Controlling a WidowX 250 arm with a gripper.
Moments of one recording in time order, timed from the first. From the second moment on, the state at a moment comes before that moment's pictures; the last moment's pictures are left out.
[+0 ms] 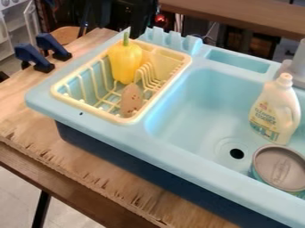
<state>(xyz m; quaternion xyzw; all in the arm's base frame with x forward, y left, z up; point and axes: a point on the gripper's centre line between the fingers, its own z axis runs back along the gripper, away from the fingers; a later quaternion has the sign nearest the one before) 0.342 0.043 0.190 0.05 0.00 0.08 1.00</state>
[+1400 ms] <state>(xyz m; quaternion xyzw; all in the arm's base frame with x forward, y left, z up) 0.356 0.045 0.172 0.00 -0.05 0.13 0.99</state>
